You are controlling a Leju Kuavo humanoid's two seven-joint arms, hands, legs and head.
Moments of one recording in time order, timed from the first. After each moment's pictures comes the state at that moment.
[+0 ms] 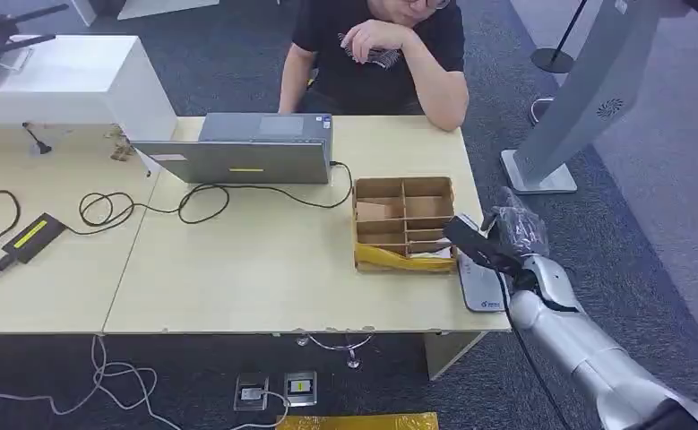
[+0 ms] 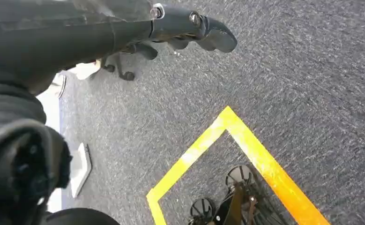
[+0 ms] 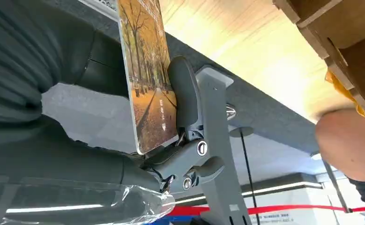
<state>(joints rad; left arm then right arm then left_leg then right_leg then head) -0.12 -0.06 1.05 -0.14 -0.42 0.49 0.13 -0.74 -0.33 0.80 -0.75 0.57 -0.54 0.15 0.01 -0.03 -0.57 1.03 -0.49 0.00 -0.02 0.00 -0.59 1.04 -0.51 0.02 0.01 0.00</state>
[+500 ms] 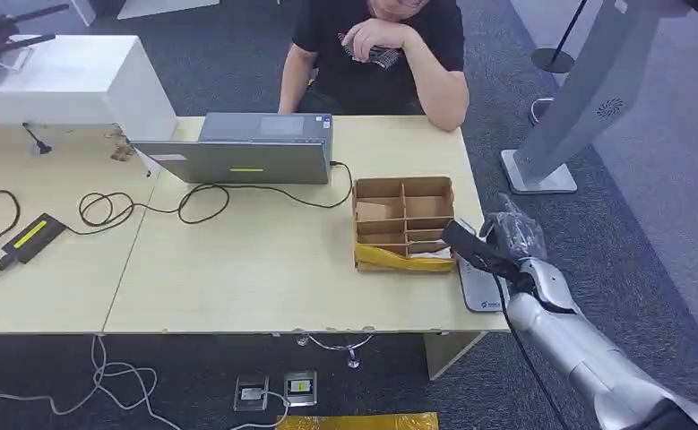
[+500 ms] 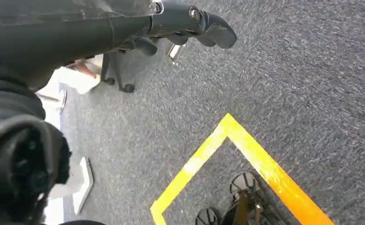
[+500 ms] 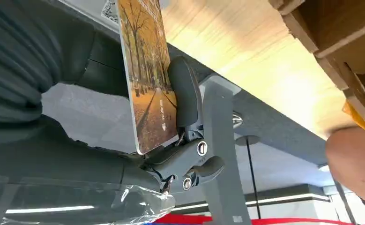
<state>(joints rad) -0.12 -0.06 1.02 -0.14 -0.48 0.49 0.16 -0.74 -0.32 0.82 -0.72 0.55 -0.52 0.16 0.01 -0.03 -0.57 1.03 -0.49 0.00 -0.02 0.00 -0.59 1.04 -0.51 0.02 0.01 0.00</state>
